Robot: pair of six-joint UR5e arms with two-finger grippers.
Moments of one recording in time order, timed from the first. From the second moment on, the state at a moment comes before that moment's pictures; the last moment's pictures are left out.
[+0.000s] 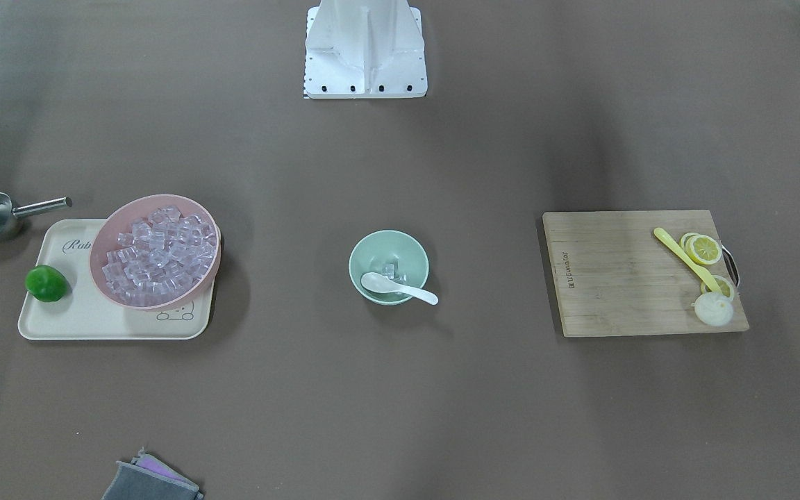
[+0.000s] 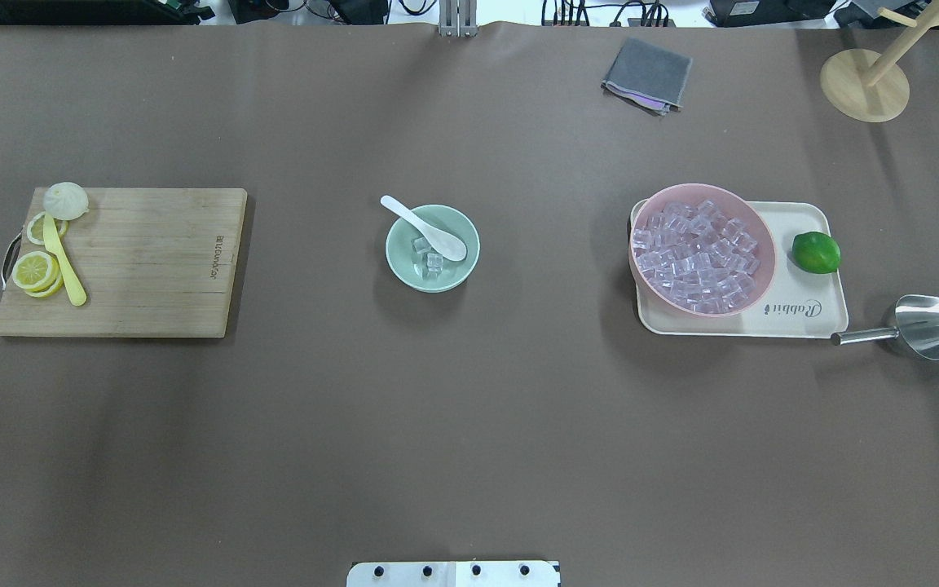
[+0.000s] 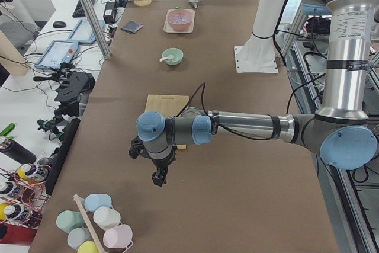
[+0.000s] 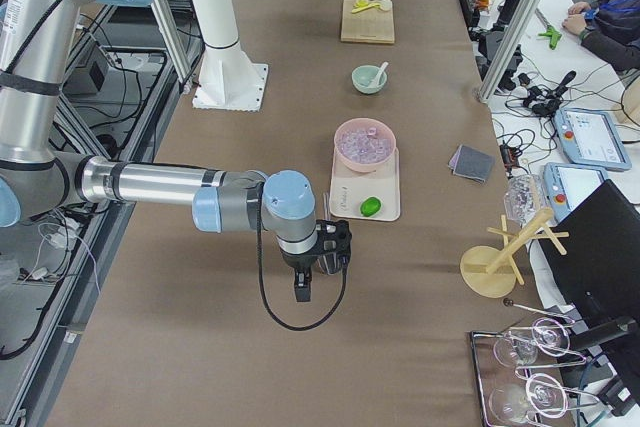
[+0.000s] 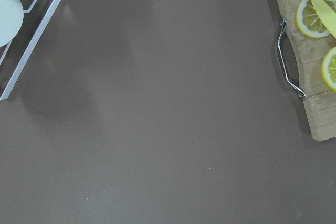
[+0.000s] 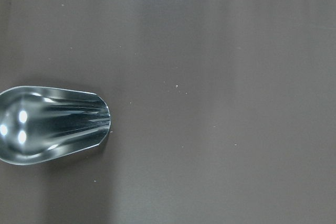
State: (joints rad) left arm -1.59 -1.57 -1.63 -1.43 -2.33 0.36; right arm 1.60 -1.91 1.87 -1.46 2.30 -0.01
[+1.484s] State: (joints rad) left arm -1.59 -1.56 -1.63 -1.43 -2.33 0.36; right arm 1.59 -1.90 1.85 -1.44 2.35 0.15
